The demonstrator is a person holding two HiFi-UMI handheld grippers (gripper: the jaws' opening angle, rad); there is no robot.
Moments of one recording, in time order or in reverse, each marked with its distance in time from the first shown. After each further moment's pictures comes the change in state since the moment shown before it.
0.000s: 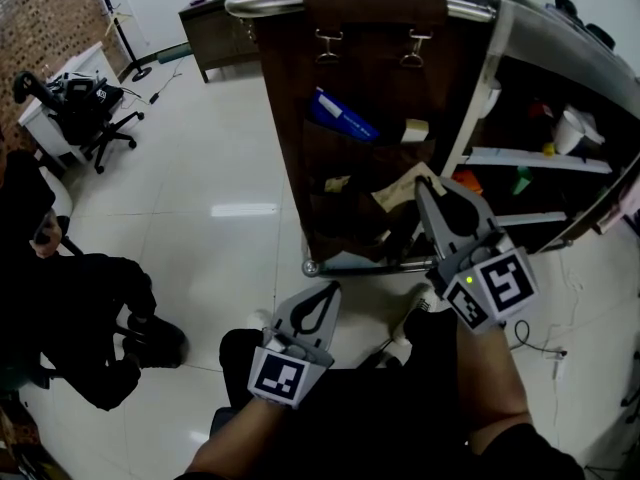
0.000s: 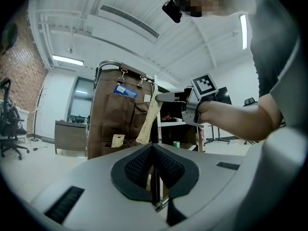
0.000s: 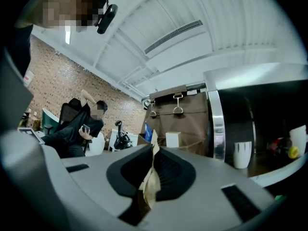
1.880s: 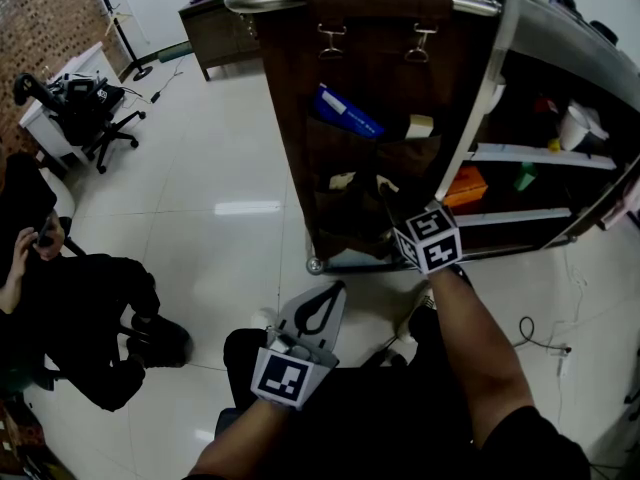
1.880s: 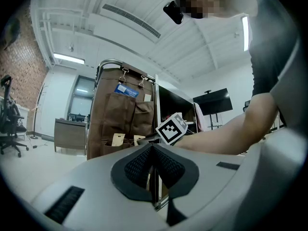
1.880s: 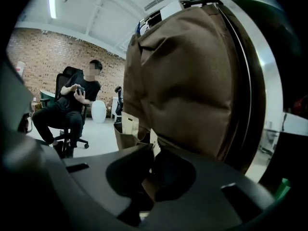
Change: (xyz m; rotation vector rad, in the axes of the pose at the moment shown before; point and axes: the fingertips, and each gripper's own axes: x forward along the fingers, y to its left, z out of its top) left arm -0.001 0.000 -0.001 -0.019 0.002 -0.004; right arm 0.086 -0.024 -0.188 -0.042 0.391 0.001
